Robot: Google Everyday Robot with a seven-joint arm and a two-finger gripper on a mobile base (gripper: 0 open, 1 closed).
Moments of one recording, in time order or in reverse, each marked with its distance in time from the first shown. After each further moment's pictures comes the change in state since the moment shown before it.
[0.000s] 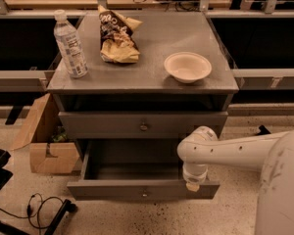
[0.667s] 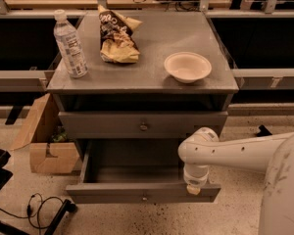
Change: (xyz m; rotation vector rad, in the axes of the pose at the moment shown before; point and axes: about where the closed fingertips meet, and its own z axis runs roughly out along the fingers) arm 0.008 0.014 -0.002 -0.035 0.009 0.016
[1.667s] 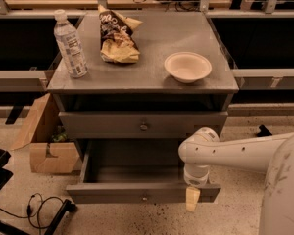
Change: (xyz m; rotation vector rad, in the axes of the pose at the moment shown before) arm 0.000 0.000 0.000 0.000 0.000 0.000
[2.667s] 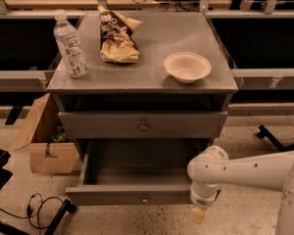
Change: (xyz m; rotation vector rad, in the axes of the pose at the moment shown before) arm 0.032 0.060 0.033 -0.095 -0.006 0.027
